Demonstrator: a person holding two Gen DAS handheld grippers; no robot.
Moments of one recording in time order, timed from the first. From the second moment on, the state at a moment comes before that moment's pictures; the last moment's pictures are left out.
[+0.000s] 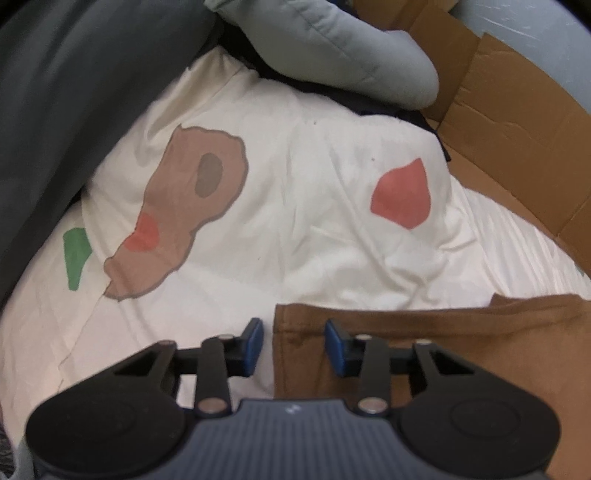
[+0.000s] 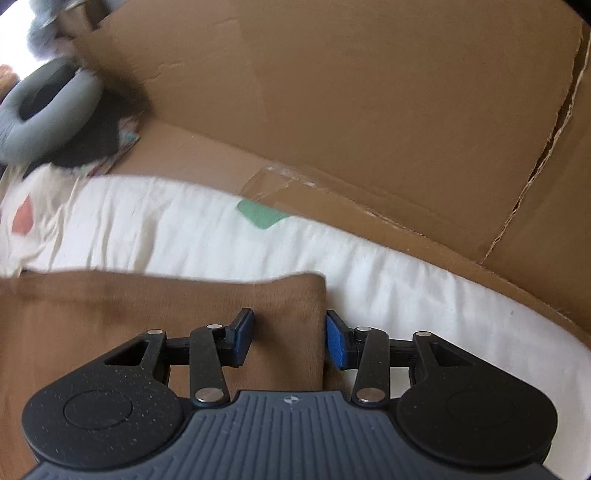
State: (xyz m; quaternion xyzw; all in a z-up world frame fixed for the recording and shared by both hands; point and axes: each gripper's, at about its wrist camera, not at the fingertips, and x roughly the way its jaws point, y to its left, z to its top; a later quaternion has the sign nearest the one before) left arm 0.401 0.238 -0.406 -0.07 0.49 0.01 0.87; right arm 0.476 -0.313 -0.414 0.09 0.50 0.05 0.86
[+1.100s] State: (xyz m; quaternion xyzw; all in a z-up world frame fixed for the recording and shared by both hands) left arm 0.395 0.229 -0.399 -0.02 0.48 0.06 0.88; right arm 0.452 -0.311 -0.383 0.05 0.47 -0.02 0.88
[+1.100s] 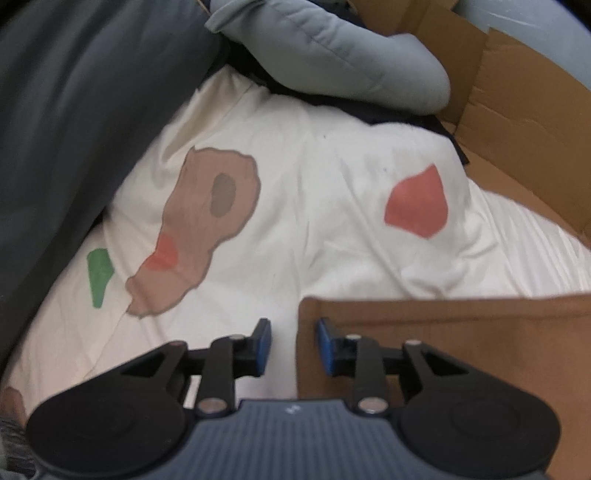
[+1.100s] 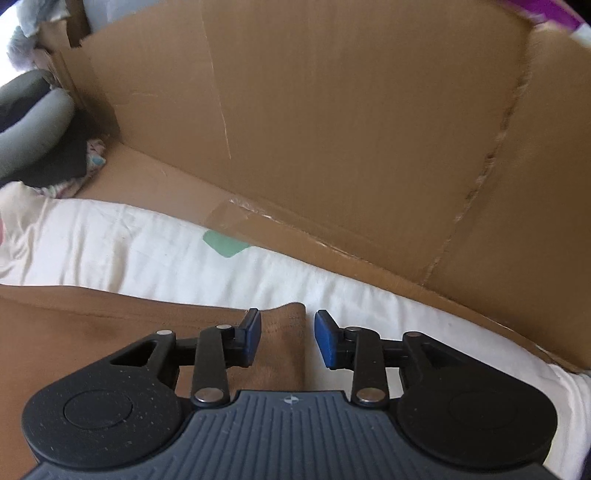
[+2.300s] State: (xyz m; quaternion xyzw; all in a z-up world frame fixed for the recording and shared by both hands) left arm 0.185 0.198 -0.117 -0.03 0.48 0.07 0.87; right arm 0.258 -0.352 -0.117 0.18 0.39 0.08 0.90
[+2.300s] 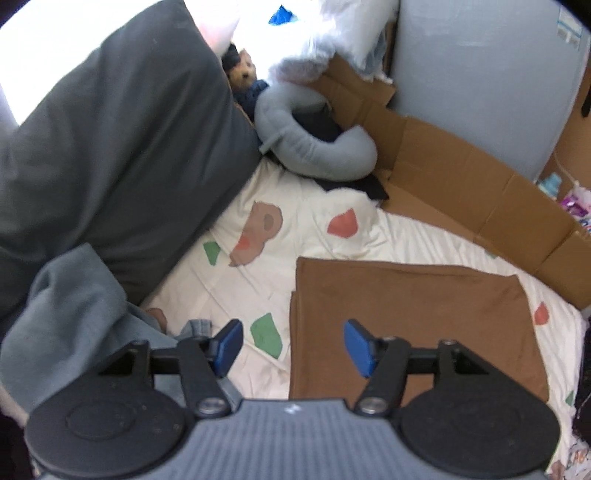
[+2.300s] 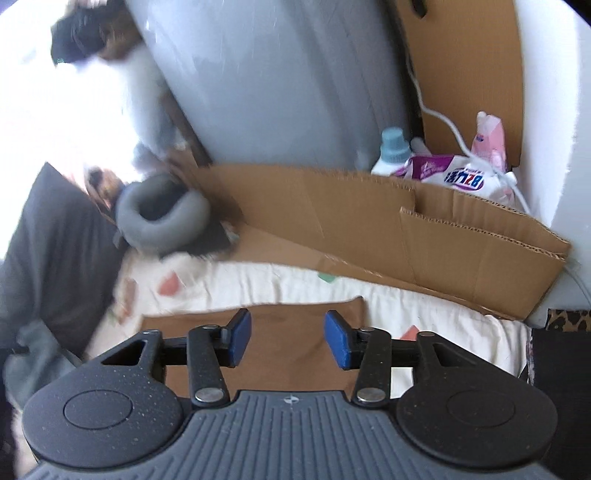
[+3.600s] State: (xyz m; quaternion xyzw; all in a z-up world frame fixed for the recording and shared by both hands) left arm 0.128 0.203 -0.290 -0.12 0.51 0.08 0.85; right arm 0.187 -0.338 -0.292 0.15 0.49 0.04 0.86
